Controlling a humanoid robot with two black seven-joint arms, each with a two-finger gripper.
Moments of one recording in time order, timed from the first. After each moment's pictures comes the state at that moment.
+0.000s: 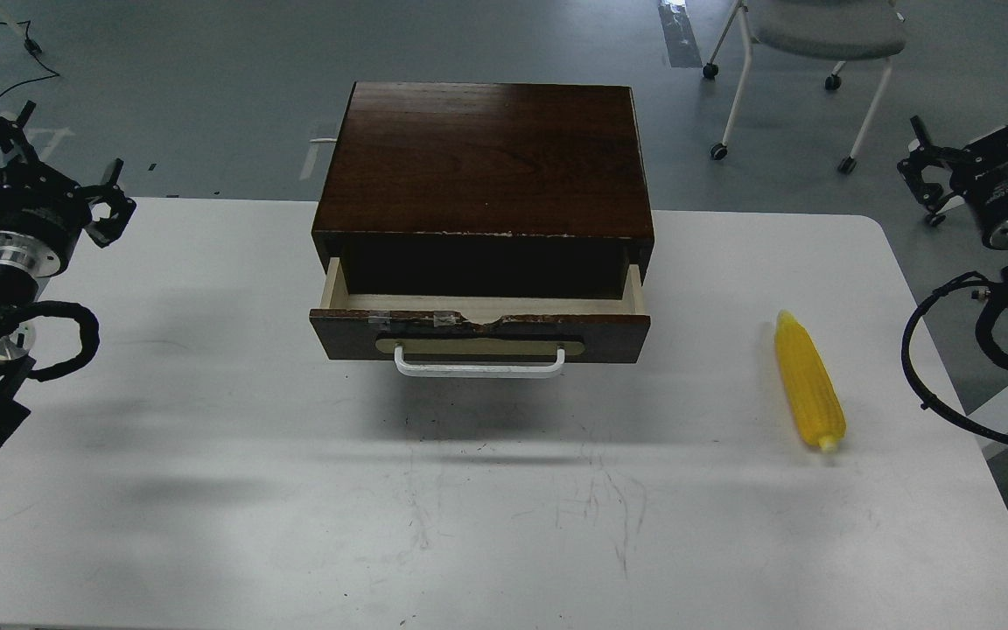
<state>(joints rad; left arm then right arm) -0.81 0.46 -0.61 -0.32 -0.31 -0.49 -0.34 0.76 -0.55 0.70 0.58 0.35 0.49 0.28</state>
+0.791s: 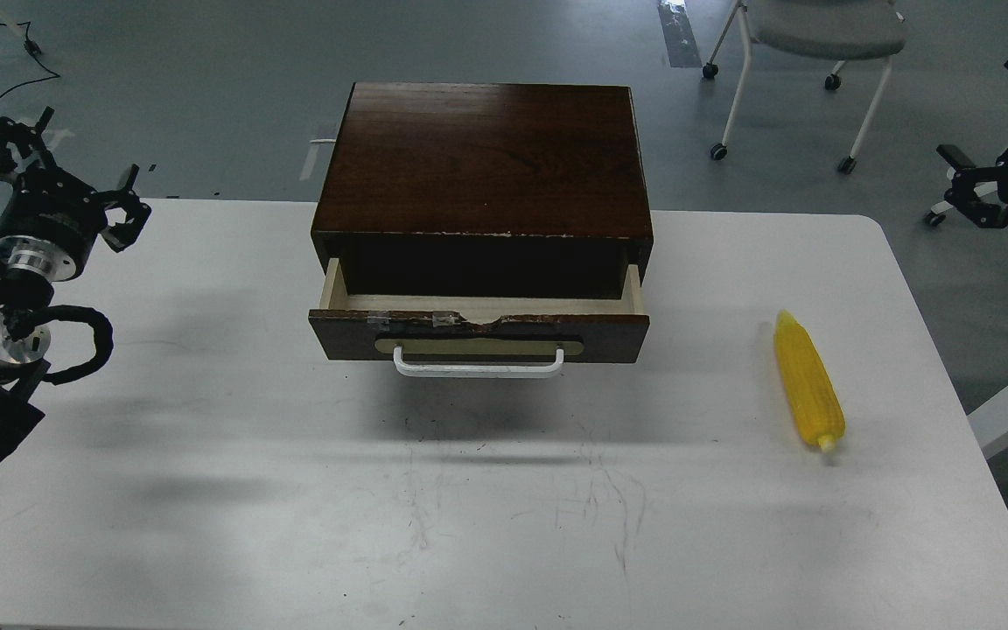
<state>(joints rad) -0.81 0.41 -0.62 -0.32 -0.31 -0.49 -0.34 1.04 -0.86 0.12 0.72 -0.11 0.49 0.24</state>
